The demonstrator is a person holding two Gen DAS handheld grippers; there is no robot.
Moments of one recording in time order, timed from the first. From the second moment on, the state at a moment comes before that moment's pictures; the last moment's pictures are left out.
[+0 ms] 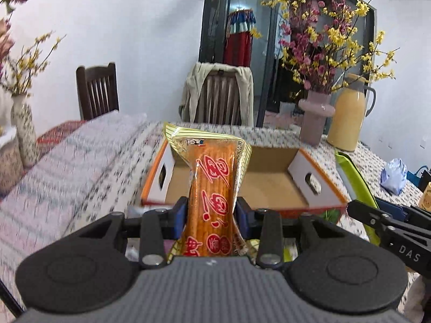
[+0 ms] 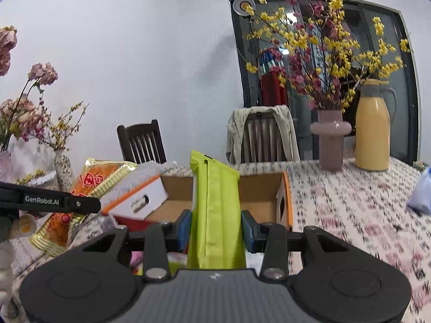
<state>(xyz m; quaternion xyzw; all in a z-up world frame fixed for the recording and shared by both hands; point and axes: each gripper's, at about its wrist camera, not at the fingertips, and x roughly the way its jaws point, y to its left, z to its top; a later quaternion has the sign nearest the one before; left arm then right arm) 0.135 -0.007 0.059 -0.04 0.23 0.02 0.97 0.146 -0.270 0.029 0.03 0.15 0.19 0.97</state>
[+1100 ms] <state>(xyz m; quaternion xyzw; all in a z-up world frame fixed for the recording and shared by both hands) 0.270 0.006 0.025 -0.08 0.22 0.07 0.97 0.316 -0.236 0.009 0.07 0.23 0.13 0.96</state>
